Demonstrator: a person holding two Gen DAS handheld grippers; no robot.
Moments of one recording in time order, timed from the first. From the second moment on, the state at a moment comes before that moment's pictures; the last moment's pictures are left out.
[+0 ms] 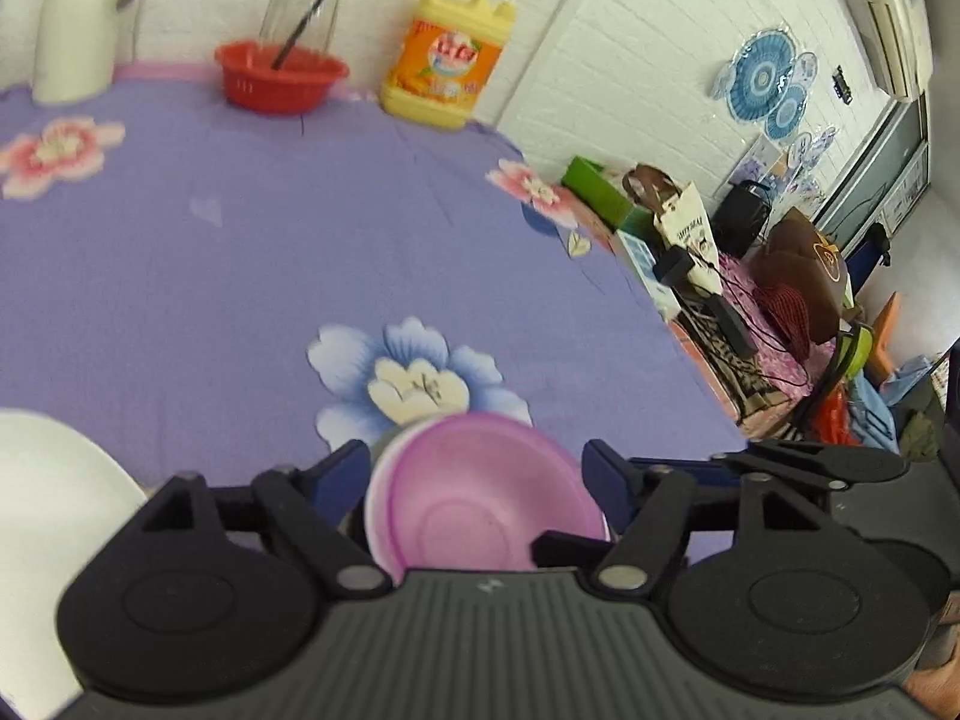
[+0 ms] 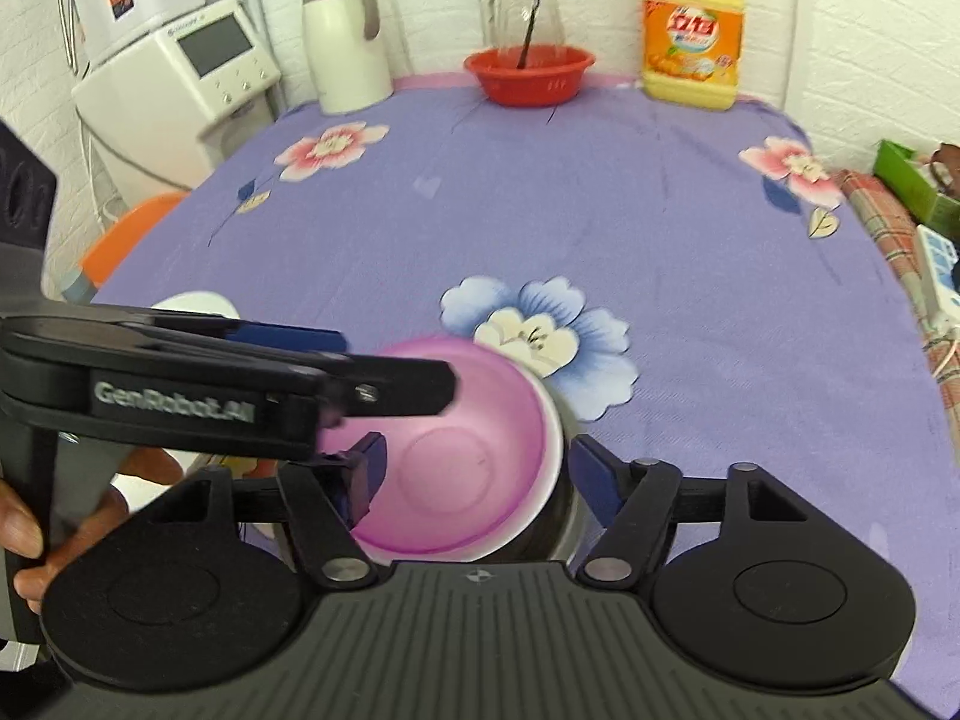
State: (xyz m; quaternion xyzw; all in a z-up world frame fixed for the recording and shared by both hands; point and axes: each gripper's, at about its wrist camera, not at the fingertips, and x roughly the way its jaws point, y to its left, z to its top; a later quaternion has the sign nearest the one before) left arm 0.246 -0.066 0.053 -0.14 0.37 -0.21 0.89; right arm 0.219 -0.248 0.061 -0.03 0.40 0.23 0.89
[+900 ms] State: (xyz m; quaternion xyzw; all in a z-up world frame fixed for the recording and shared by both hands) left arm 0.236 -0.048 0.023 -0.11 0.36 -0.15 0.91; right arm 0.195 -0.257 -0.002 0.06 0.32 0.11 0.94
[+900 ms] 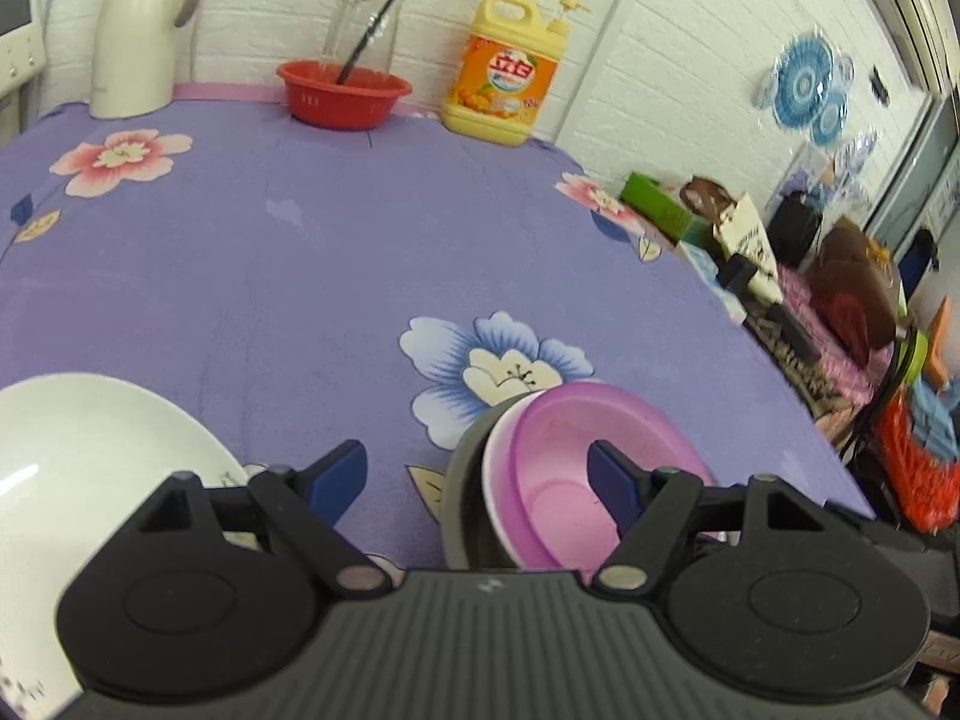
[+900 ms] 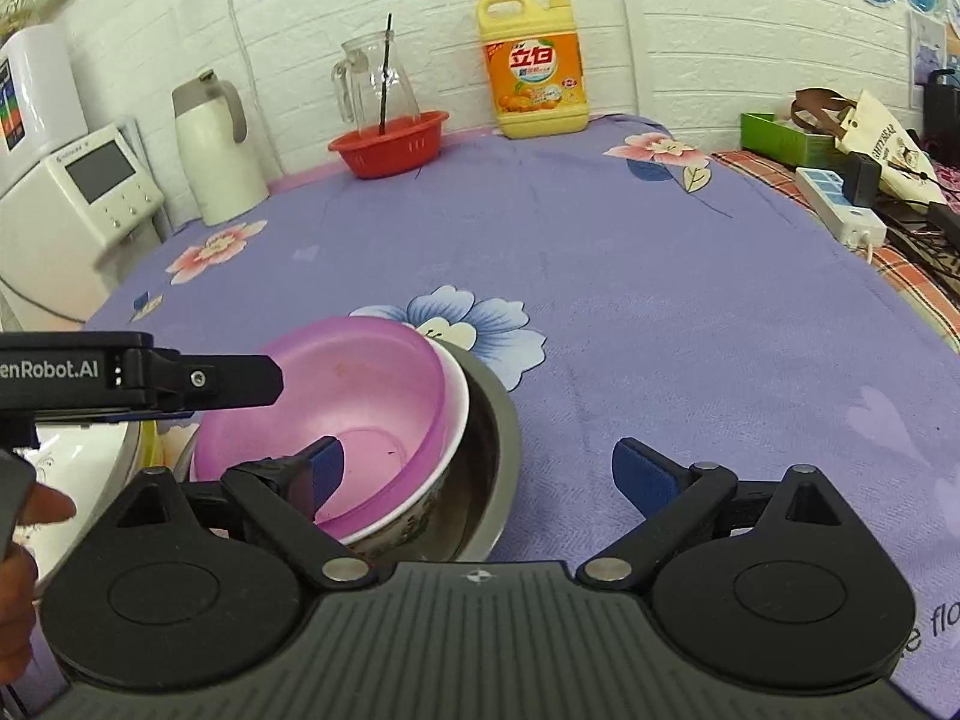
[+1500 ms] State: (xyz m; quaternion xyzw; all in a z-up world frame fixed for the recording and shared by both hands) left arm 0.280 -0.063 0.009 -0.02 0.42 -0.20 0.89; right arm 0.207 -0.247 -0.008 0.07 0.37 0.11 0.92
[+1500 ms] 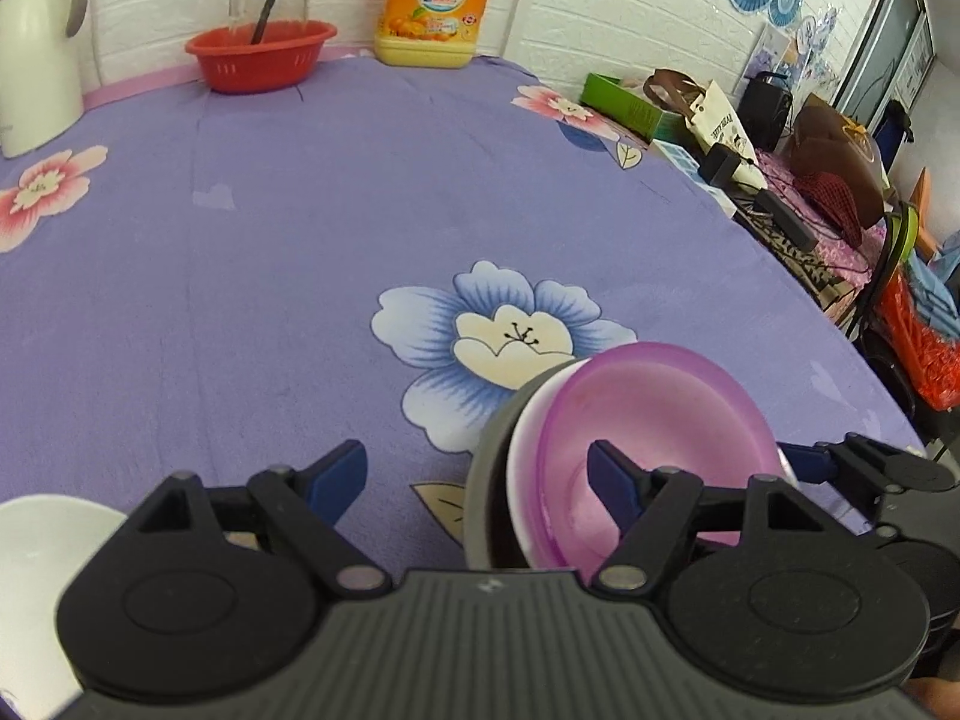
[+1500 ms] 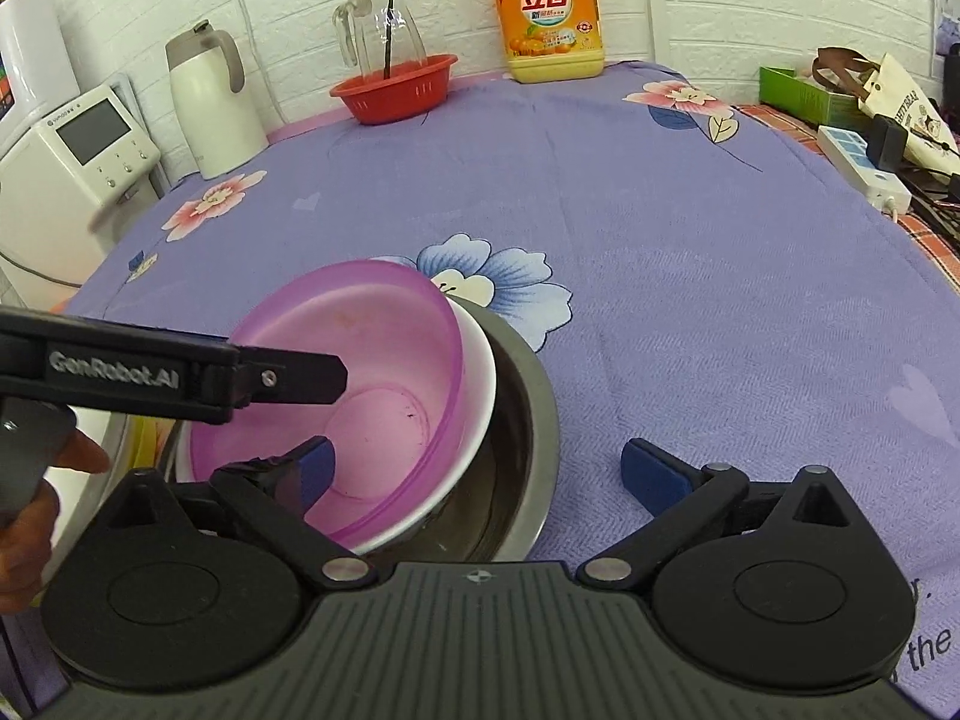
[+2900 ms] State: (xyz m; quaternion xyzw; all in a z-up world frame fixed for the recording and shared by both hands) left arm 0.236 -0.047 0.039 -0.13 0.36 -0.20 0.90; right arm 0.179 -0.207 0.029 0.07 0.30 0.16 0.94
